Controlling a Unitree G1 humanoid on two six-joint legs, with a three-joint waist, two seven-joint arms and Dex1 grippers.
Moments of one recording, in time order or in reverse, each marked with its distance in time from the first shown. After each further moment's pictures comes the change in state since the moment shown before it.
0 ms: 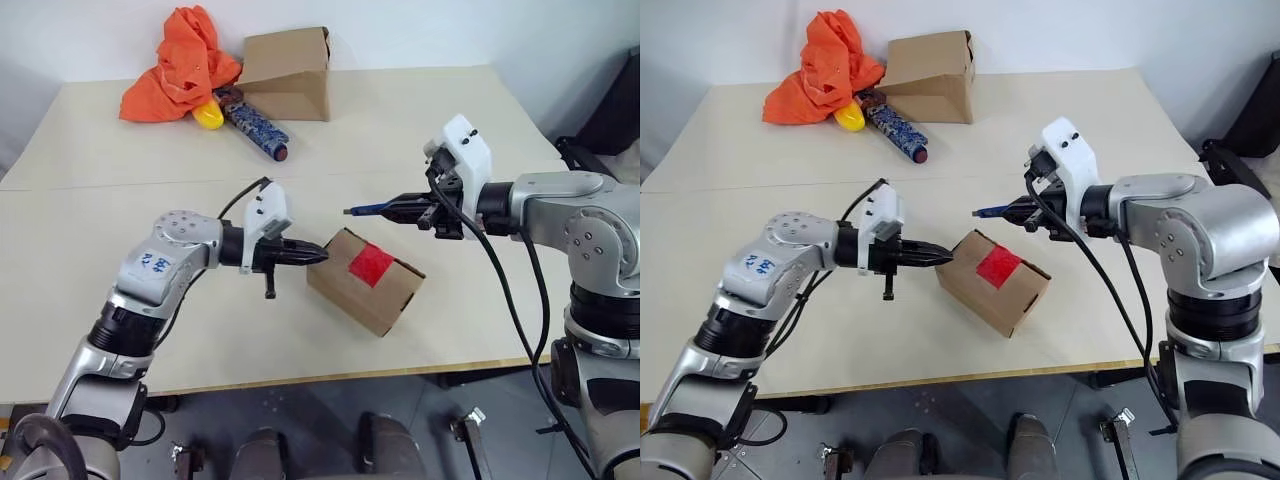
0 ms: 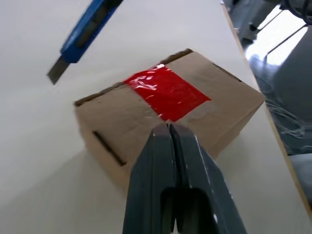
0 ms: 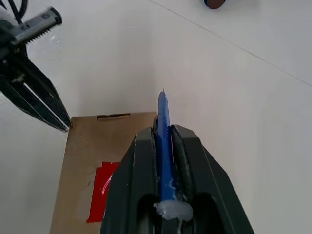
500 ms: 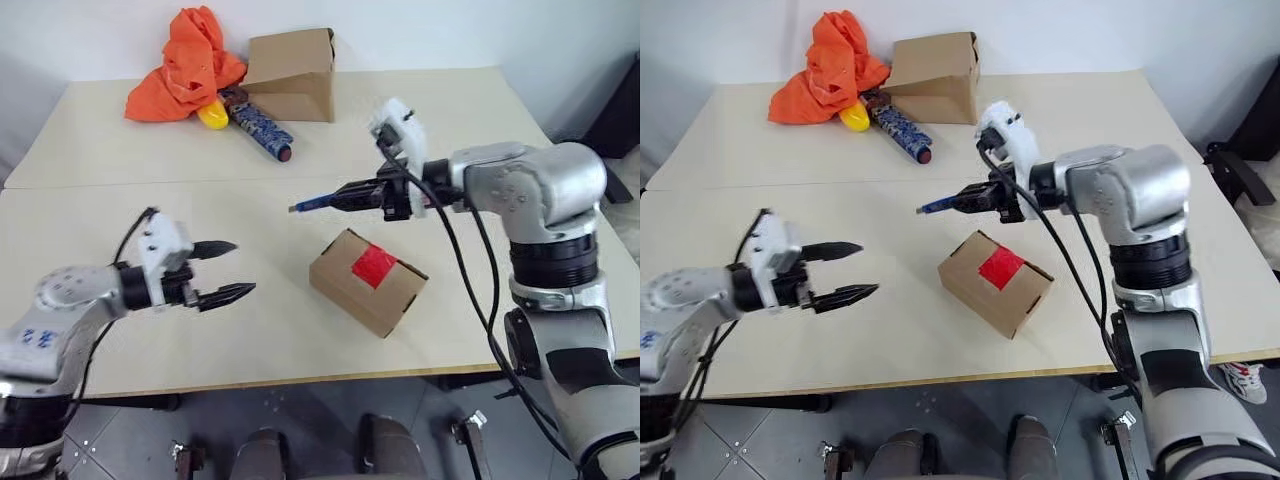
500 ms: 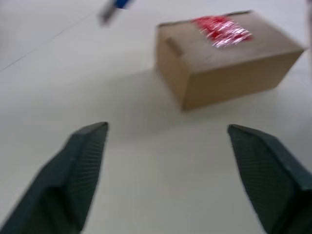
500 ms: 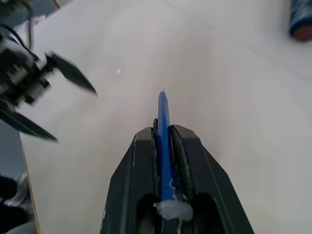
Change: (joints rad) left arm 0.419 0.197 0.324 -0.284 -0.138 -0.040 0.125; right arm -0.176 0.157 0.072 0.281 -0.055 -0.118 0.158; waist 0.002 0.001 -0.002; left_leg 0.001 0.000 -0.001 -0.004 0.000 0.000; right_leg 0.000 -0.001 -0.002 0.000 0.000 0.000
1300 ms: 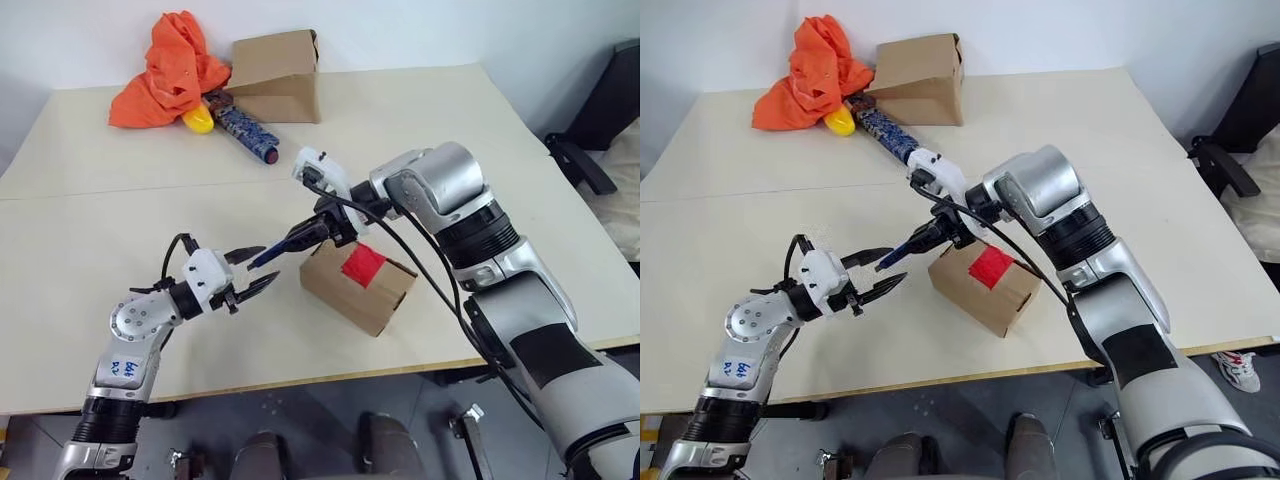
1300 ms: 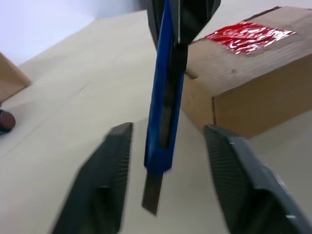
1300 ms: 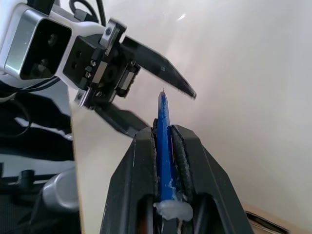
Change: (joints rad) left arm 0.105 -0.211 -0.001 0.264 0.302 -0.634 0.133; right arm -0.201 0.197 0.350 0.469 -0.126 -0.194 0.298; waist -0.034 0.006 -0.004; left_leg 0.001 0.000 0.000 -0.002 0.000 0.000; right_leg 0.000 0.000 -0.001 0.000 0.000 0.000
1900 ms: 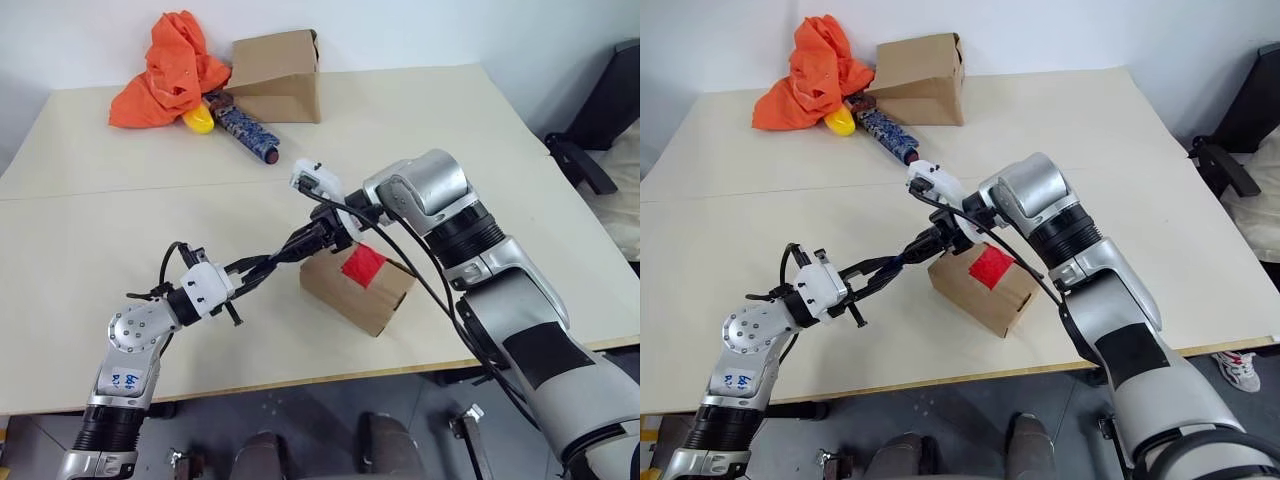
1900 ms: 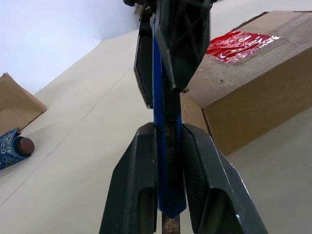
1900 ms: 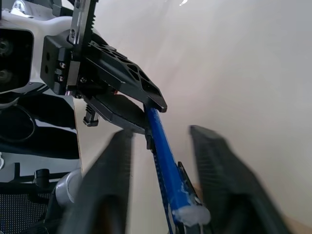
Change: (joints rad) left arm 0.053 -0.056 -0.015 -0.016 0.067 -0.200 0.028; right arm -0.021 0.044 0.057 0.151 -0.005 -0.027 0.058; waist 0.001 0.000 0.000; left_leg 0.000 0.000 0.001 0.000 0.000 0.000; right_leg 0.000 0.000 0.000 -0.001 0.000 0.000
